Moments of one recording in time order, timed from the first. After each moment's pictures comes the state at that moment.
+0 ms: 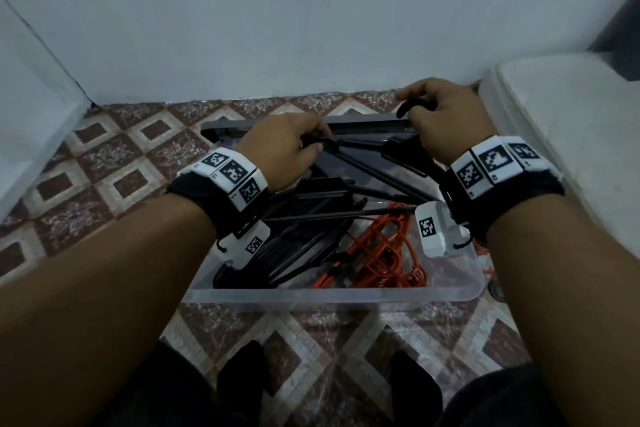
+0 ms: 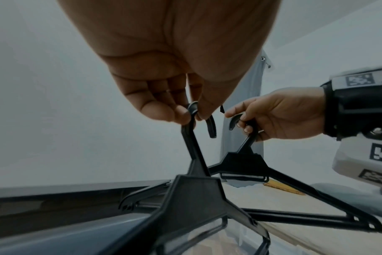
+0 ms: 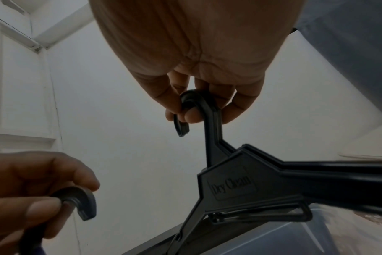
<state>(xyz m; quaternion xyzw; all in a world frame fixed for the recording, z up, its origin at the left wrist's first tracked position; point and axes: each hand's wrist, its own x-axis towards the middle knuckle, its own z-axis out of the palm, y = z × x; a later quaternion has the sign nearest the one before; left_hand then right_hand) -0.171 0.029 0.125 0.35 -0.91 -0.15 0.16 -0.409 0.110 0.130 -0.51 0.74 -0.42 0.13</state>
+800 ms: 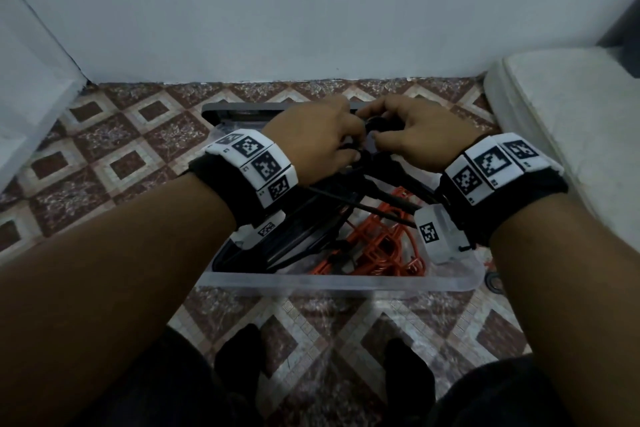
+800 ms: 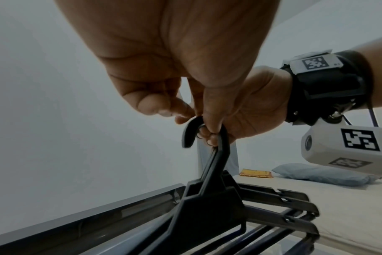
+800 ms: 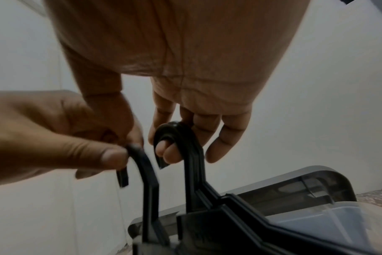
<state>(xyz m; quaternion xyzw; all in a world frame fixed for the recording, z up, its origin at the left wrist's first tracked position) -0.194 0.052 0.135 0.27 -0.96 -0.07 0.08 -0.376 0.119 0.139 -0.62 0.68 -0.25 0.30</state>
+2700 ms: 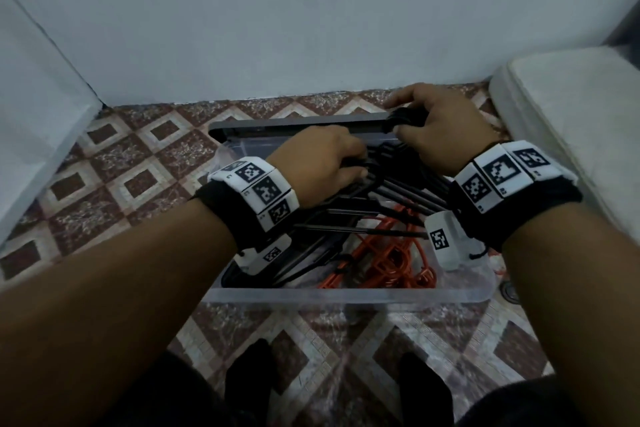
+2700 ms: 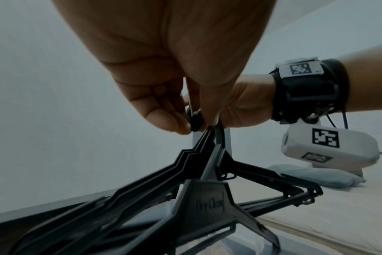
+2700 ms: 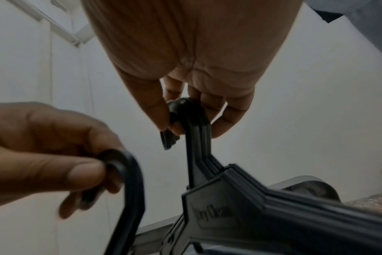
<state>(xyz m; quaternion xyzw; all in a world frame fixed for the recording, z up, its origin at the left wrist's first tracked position) -0.194 0.054 0.126 0.25 -0.96 -0.10 0.10 -0.391 0.120 0.139 -0.59 0.72 -0.33 0.16</state>
